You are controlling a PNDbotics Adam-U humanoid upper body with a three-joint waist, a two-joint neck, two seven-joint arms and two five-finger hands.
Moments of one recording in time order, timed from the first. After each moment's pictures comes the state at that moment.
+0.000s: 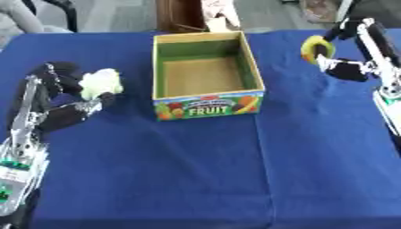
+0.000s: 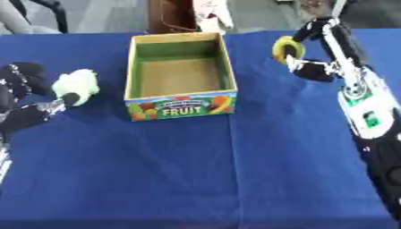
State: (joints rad) left arm -0.17 0.34 0.01 -1.80 -0.05 0.11 0.14; right arm -0.80 -0.40 0.14 -1.17 0.57 -0.24 -0.04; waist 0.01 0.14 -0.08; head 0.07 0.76
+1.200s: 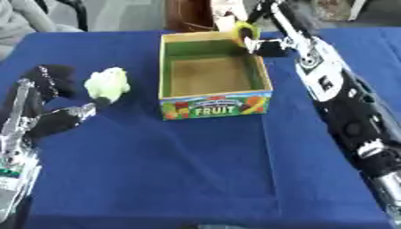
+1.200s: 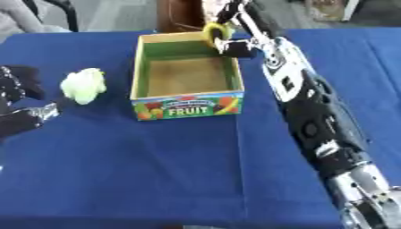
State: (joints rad) left arm -0.22 0.32 -0.03 -1.80 -0.04 0.11 0.10; right arm -1.02 -0.13 0.09 -0.83 0.85 -0.28 -0.06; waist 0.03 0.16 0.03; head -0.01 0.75
